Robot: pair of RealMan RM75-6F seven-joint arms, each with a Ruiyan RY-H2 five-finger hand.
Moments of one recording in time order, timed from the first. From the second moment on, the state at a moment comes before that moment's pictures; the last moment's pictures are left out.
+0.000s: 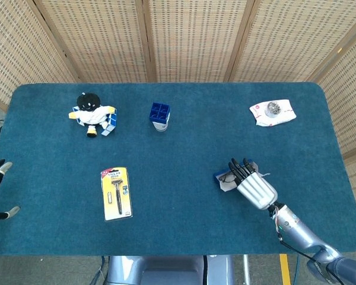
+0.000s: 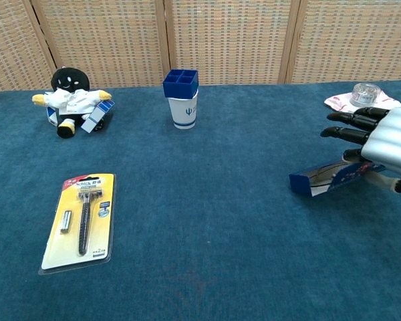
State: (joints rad) left arm -0.15 -0.90 -0.02 -1.75 1.37 1.28 -0.04; right arm 0.54 -1.51 -0.11 -1.04 -1.76 1.34 -0.49
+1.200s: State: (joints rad) left arm -0.15 -0.90 -0.02 -1.76 1.36 1.27 -0.03; right arm 0.60 -1.48 -0.04 -1.14 -1.72 1.14 -0.58
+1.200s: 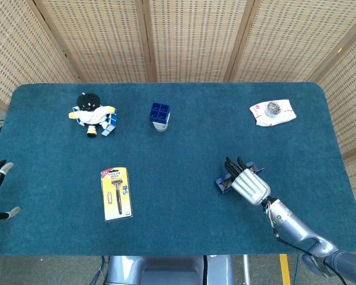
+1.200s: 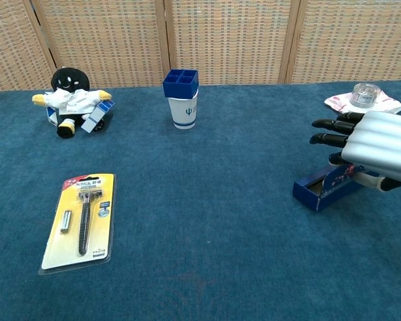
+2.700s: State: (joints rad) left arm -0.15 -0.90 -0.02 -1.75 1.35 1.26 -0.03; right arm 0.64 -1.43 0.06 -1.30 -1.59 1.07 -0.62
